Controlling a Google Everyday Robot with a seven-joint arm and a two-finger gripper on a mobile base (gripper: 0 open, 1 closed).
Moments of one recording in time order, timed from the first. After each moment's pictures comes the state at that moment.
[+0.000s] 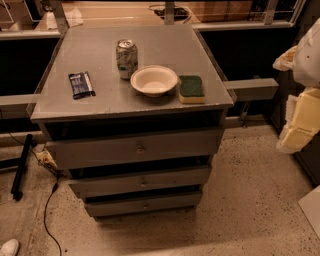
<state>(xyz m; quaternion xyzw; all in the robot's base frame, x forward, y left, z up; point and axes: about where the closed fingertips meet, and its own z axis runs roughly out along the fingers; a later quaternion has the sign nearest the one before) 0.438 -0.217 0.977 -0.60 0.78 -0.03 0.16</state>
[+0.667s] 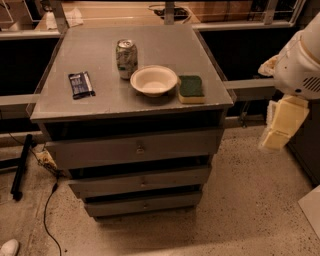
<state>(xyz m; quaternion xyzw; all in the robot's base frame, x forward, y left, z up) 0.459 -0.203 0.952 -0.61 0.77 -0.03 0.18</state>
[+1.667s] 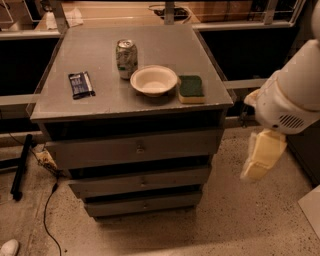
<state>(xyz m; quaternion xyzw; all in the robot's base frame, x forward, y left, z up) 0.434 -0.181 0.898 -0.60 0.78 0.00 0.16</state>
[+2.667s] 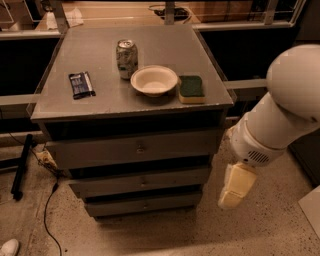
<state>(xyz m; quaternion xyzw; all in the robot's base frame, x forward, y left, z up) 0.417 -0.155 0.818 -0.59 0.80 0.04 0.13</state>
